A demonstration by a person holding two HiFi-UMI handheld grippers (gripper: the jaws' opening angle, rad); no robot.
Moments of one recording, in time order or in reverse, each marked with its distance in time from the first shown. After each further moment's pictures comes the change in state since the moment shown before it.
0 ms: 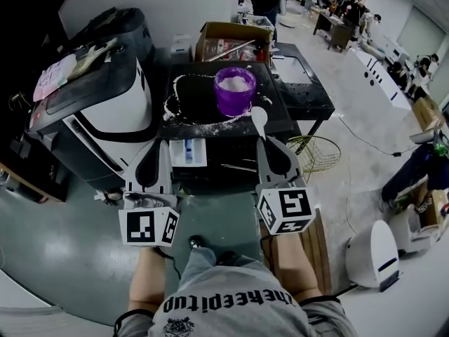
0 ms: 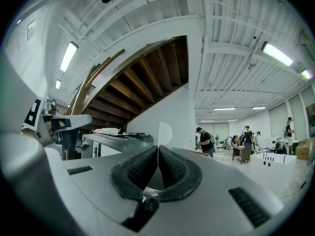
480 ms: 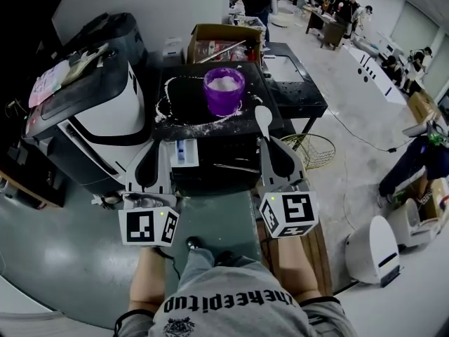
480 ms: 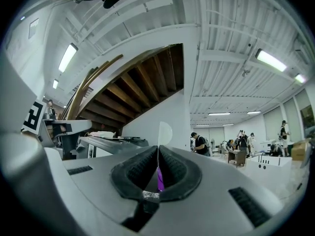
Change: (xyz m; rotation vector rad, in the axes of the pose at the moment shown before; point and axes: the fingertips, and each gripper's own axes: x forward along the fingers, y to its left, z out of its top) left arm 0.003 -0.028 0.002 -0.017 -0.012 -0.026; right arm -0.033 -0.026 0.012 -0.007 -0.055 -0.053
